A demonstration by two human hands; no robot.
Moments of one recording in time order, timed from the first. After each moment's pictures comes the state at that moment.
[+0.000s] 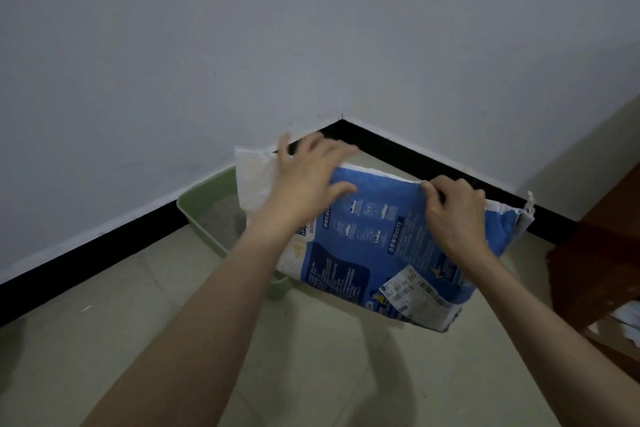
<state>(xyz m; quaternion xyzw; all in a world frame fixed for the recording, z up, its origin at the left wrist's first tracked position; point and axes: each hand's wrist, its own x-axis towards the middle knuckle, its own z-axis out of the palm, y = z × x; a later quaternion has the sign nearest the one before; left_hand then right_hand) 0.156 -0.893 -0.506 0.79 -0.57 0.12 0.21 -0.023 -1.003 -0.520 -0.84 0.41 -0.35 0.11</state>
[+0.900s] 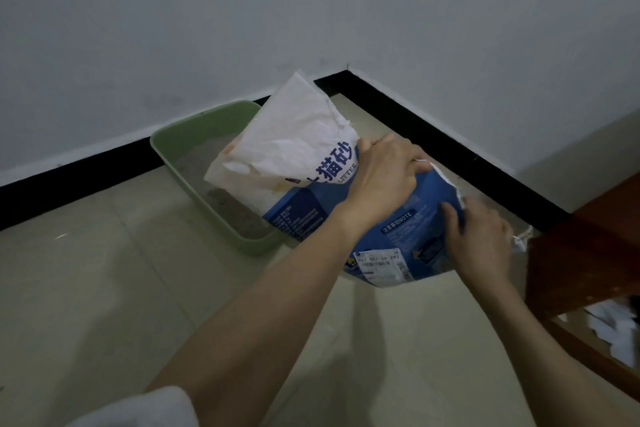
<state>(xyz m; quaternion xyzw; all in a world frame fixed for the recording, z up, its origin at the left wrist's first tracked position) 0.089 -0.969 -0.548 0.71 -0.54 -0.01 0.44 -0.059 -1.022 -0.577 -0.84 0.50 -0.21 0.04</state>
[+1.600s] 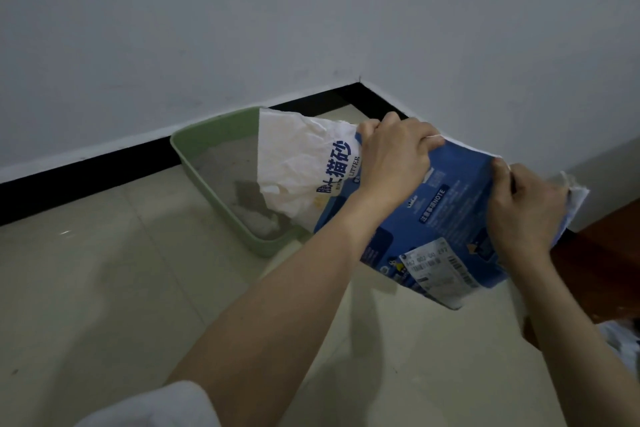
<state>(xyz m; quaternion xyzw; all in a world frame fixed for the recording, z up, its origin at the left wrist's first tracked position) 0.099 -0.952 -0.517 0.74 -0.46 0.05 0.49 -0.036 -1.016 -0.515 -0.81 0.44 -0.40 0.03</state>
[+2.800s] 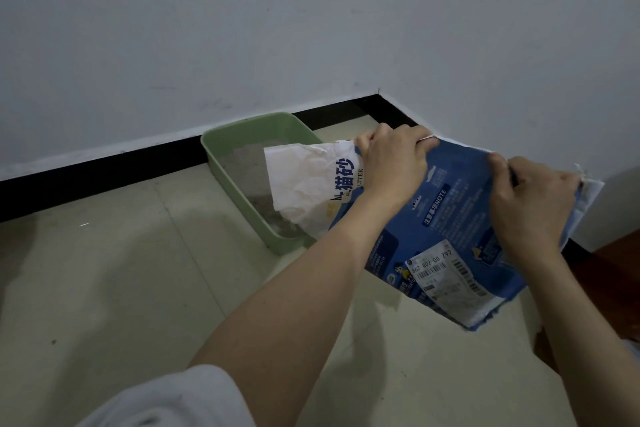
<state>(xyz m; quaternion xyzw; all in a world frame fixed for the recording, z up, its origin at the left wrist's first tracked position) 0.106 -0.925 -0.517 0.77 -0.40 0.03 0.50 -0.022 -0.995 -0.498 -0.84 0.37 -0.39 -0.03</state>
